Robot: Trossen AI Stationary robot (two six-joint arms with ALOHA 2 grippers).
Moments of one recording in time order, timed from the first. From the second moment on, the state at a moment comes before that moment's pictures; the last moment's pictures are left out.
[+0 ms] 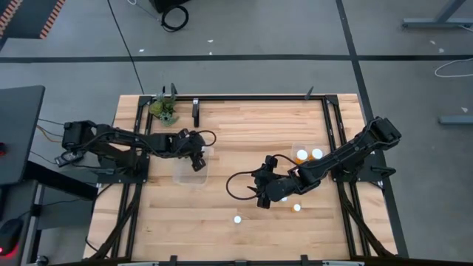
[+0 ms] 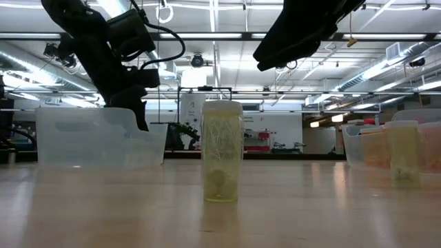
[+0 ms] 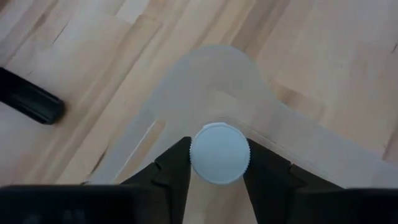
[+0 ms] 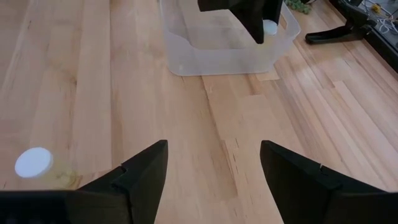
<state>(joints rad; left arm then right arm) 0.10 1.34 0.60 -0.24 -0.32 -0.30 0.43 1.59 1.03 -0.24 0.57 0.38</state>
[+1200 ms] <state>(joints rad) -0.07 1.18 0.66 -0.39 -0.41 -0.36 0.43 1.59 1.04 -0.22 0.57 0.37</state>
